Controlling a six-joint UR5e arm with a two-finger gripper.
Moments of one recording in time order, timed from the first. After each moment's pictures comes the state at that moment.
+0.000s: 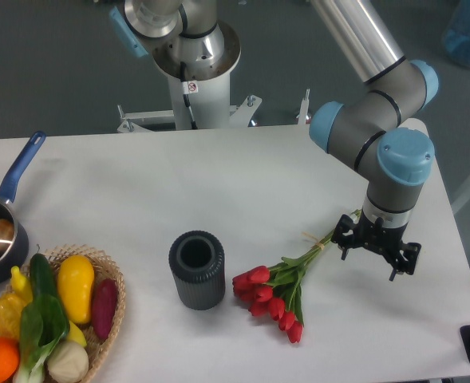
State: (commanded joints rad) arm 2.71 -2.15 -1.48 -0.89 1.45 1.22
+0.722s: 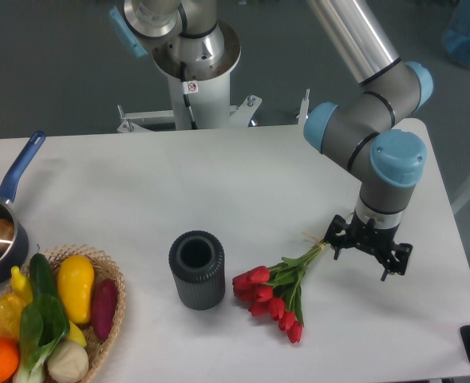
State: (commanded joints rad) arm 2.67 -2.12 -1.56 -0.87 1.45 1.22
